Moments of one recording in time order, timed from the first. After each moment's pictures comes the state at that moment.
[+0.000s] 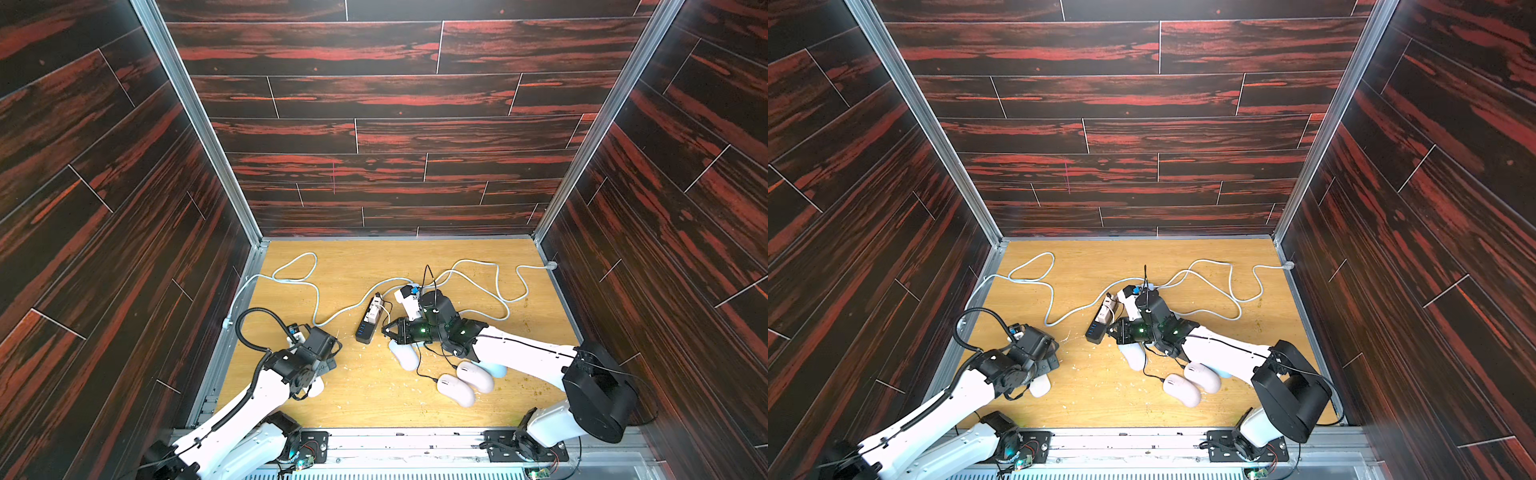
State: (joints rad) left arm -0.51 0.90 0.56 -0.84 -0.38 -0.89; right arm 0.87 1.52 0.89 0.06 -0.37 0.70
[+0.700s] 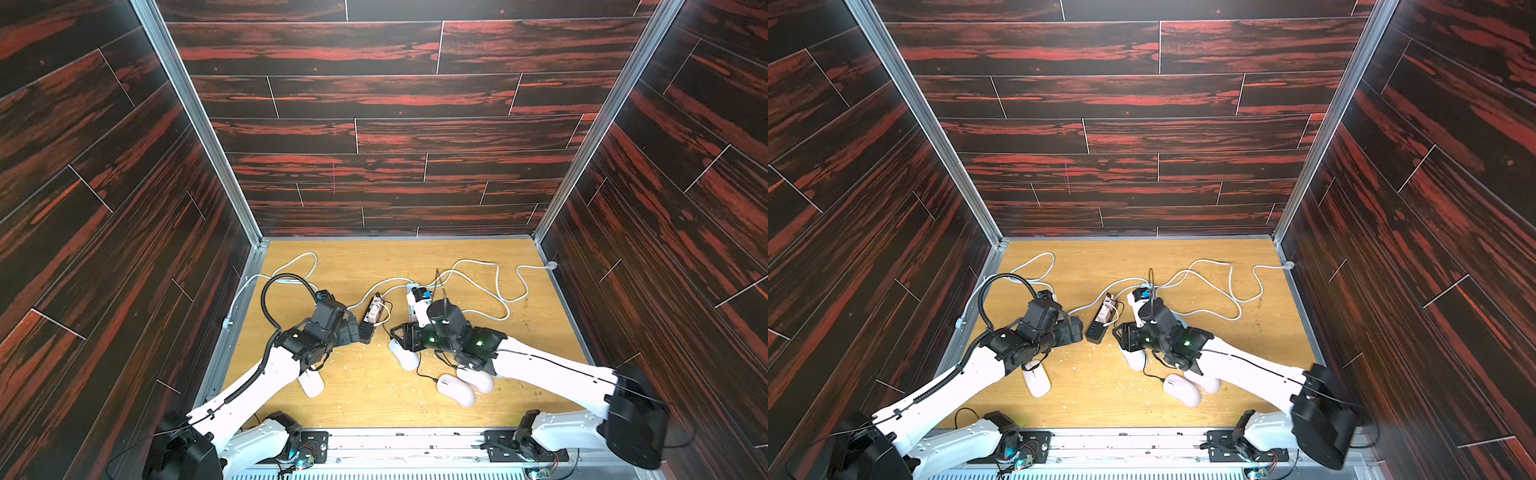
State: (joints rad) left arm -0.51 1.11 0.74 -0.53 -0.16 -0.61; right arm 0.94 1.28 0.84 -0.12 -0.06 0.63
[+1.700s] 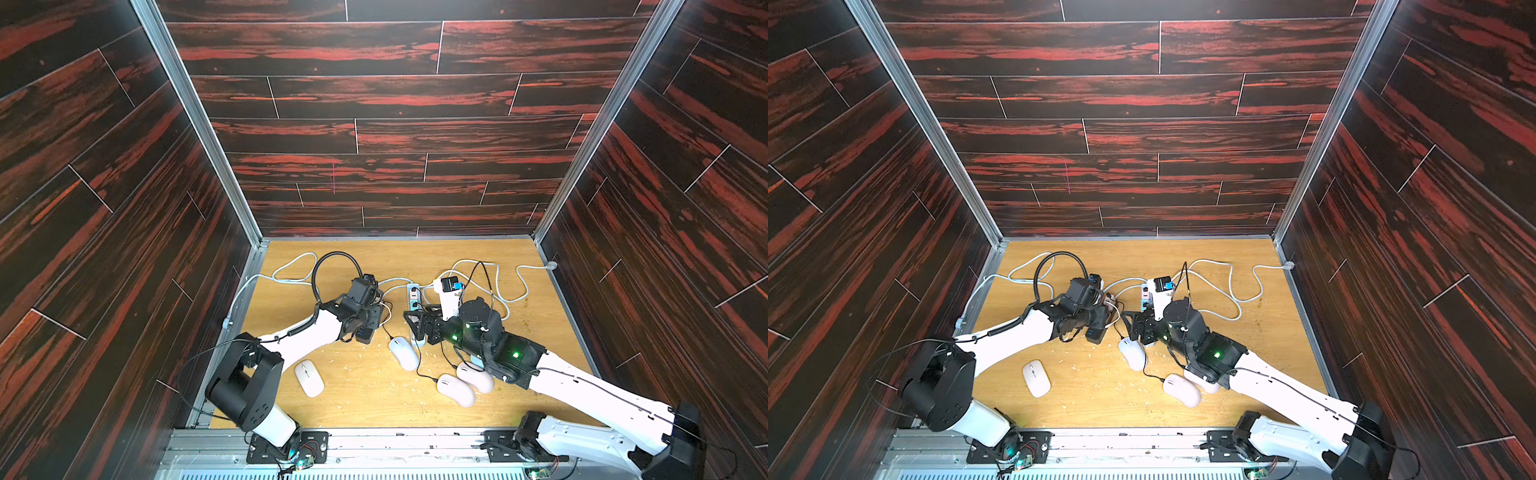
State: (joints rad) left arm -0.56 1.59 0.99 -0.30 -0.07 -0.29; right arm 0.94 1.06 0.83 -0.14 0.10 0.53
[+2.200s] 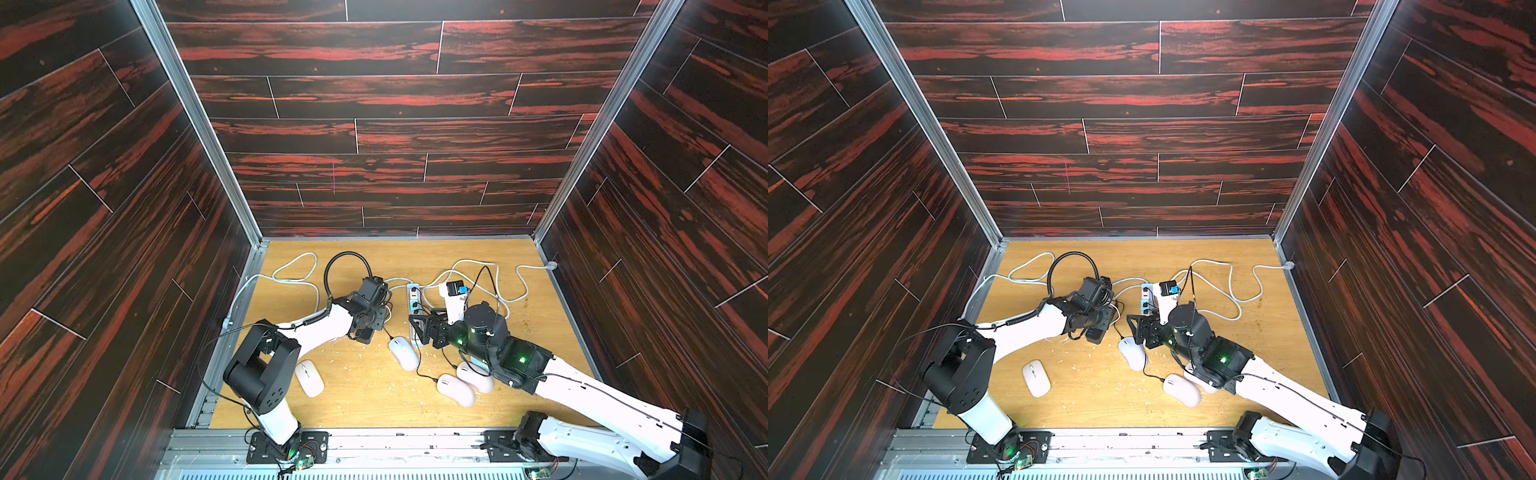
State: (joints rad) left arm -0.59 1.70 1.06 -0.36 -0.11 -0.24; right arm 0.94 1.01 0.80 -0.16 0.12 0.54
